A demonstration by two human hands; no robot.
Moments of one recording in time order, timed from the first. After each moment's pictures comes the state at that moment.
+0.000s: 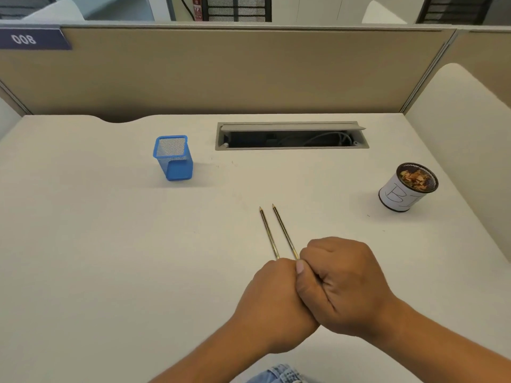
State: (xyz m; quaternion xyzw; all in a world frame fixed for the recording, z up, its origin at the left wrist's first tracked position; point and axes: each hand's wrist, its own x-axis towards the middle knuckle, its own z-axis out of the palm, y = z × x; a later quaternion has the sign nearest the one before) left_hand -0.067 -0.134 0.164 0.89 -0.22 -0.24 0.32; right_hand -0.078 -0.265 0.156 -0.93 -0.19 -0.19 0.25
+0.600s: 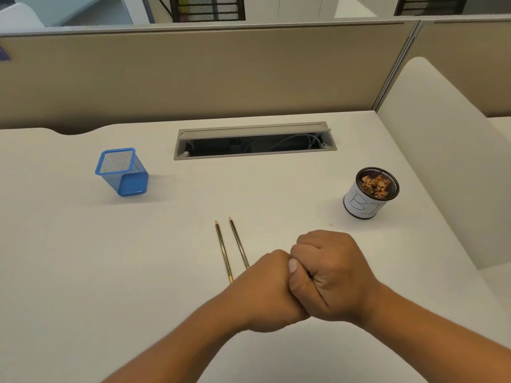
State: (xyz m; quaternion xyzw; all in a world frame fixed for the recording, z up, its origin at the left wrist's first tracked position) left_hand -0.021 -0.235 0.155 0.86 -0.27 -0.31 0.32; right_hand -0.043 -0.373 0.137 -0.91 -0.22 -0.20 0.28
